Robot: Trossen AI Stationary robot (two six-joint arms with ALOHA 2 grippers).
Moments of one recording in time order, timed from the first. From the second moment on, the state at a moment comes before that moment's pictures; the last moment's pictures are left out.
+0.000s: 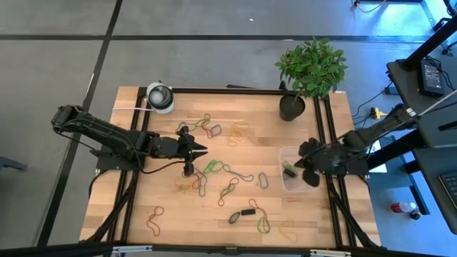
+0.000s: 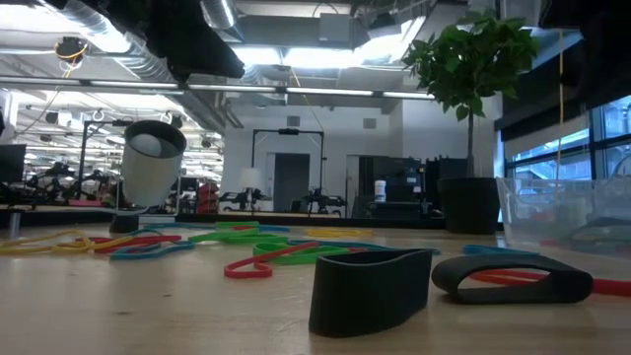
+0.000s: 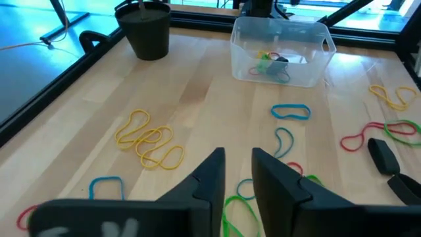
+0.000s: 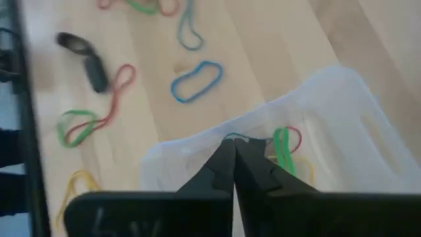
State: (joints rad) left arm -0.23 1.07 0.64 -0.05 -0.41 -0.25; right arm 0.48 0.82 0.75 -0.92 0.24 0.79
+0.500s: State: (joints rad) left arm -0.17 1.09 0.64 -0.05 -0.45 -0.48; right arm 0.49 0.61 0.75 -0.99 0.28 0.39
